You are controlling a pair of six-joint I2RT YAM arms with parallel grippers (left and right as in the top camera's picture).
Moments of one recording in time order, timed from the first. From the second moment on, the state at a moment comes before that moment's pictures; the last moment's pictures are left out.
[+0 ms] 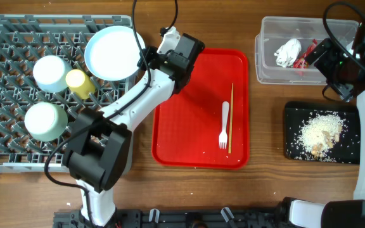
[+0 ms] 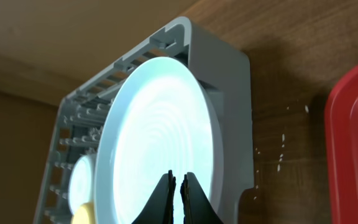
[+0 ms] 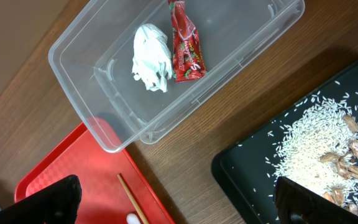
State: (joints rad) left arm -0.55 1.98 1.48 -0.53 -0.98 0.00; right arm -0.22 1.48 1.49 -1.03 -0.01 0.57
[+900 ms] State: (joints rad) left arm 0.08 1.83 1.48 -0.64 -0.13 -0.33; right arm -0.22 1.48 1.49 -1.03 -0.01 0.57
